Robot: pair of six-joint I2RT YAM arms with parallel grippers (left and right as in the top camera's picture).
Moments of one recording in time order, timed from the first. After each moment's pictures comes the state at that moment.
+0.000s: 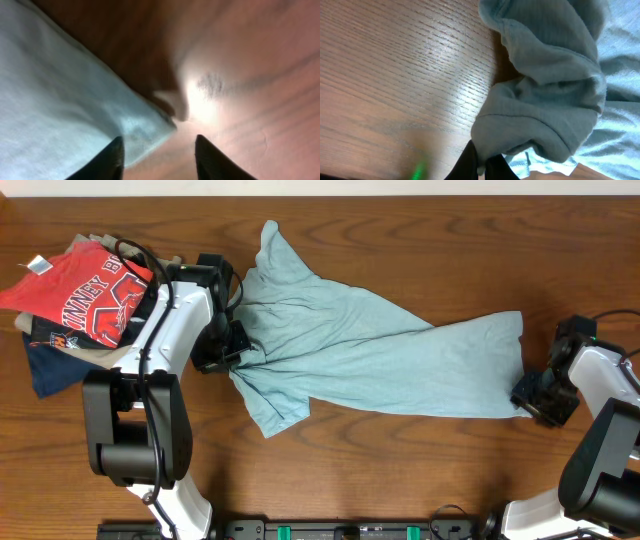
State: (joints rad) left arm -0.09 1.90 1.41 -1.23 0.04 -0.50; right arm -0.36 1.71 0.96 -0.90 0.09 0.40
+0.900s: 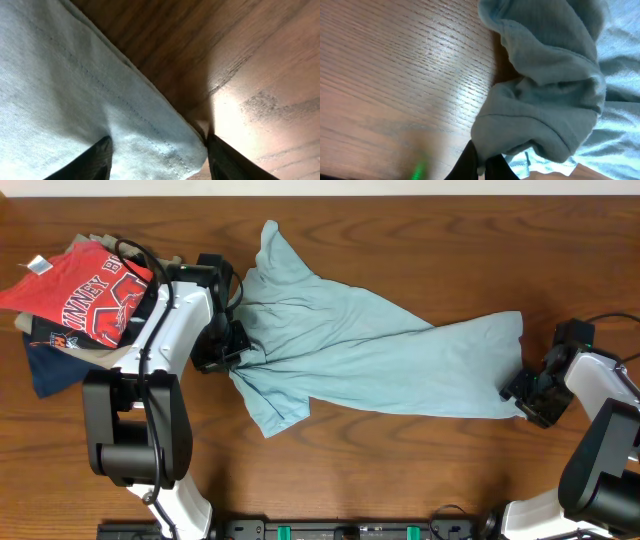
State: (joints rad) left arm -0.09 1.90 1.41 -1.23 0.04 -0.50; right arm -0.36 1.71 0.90 -0.77 -0.01 0.40
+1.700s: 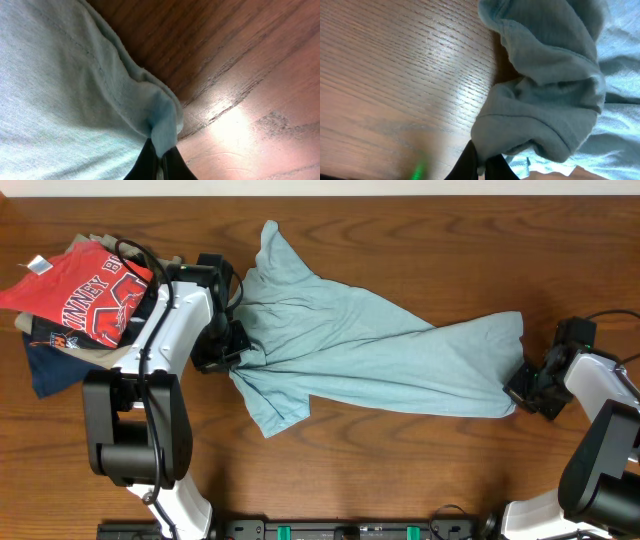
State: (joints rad) left arm -0.09 1.90 1.41 -1.23 0.04 -0.50; right arm -0.36 1.70 0.89 -0.70 -0.03 0.40
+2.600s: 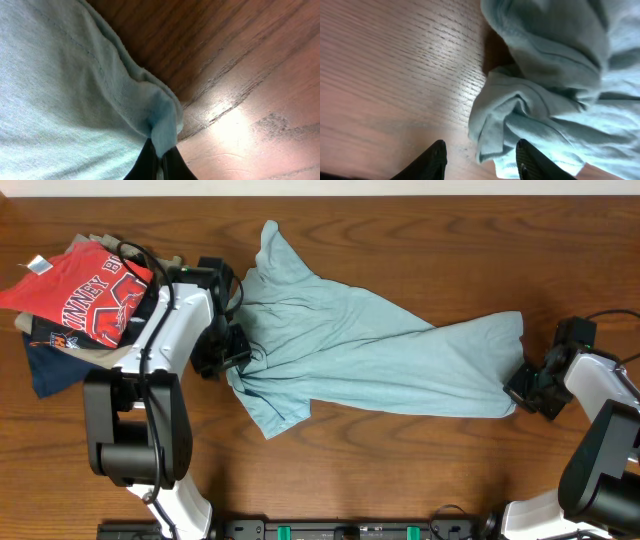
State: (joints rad) left arm -0.09 1.90 1.37 -1.21 0.05 -0.49; right arm -0.36 1.70 0.89 -0.70 -0.03 0.40
